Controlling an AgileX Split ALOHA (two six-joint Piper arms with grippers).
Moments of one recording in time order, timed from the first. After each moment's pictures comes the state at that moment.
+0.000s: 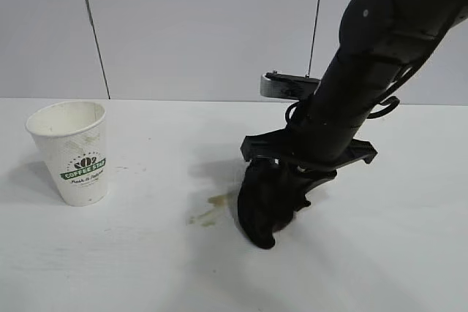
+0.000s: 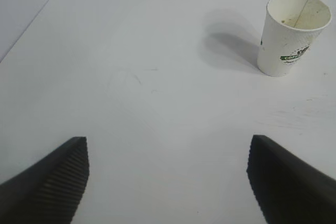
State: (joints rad) left arm 0.09 -0.02 -0.48 0.03 1.13 0.01; right arm 0.43 1.99 -1.19 0.35 0.60 -0.17
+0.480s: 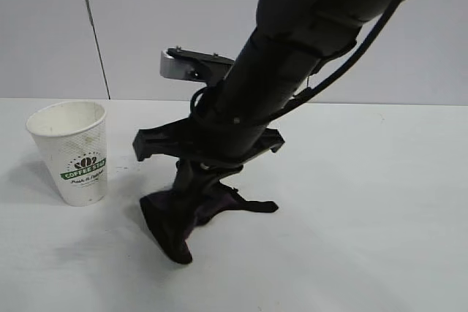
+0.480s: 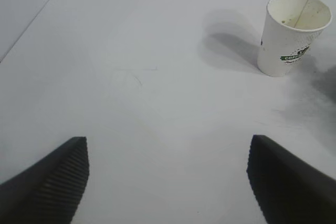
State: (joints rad) left arm 0.09 -0.02 -0.48 0.03 1.13 0.01; right arm 0.68 2.01 -1.25 0.43 0.33 -0.26
